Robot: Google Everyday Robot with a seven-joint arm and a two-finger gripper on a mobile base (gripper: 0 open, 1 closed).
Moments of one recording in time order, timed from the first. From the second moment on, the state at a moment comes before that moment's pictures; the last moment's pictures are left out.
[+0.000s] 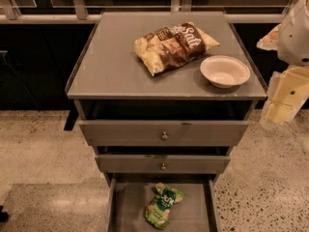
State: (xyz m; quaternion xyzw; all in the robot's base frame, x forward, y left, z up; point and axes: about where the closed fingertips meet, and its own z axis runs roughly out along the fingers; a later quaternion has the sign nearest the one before) arm 0.438 -0.216 0.978 -0.60 0.78 -0.04 0.16
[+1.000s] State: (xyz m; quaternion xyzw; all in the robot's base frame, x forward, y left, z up) arm 0.413 -0.204 0.919 -0.57 0.79 0.02 0.23
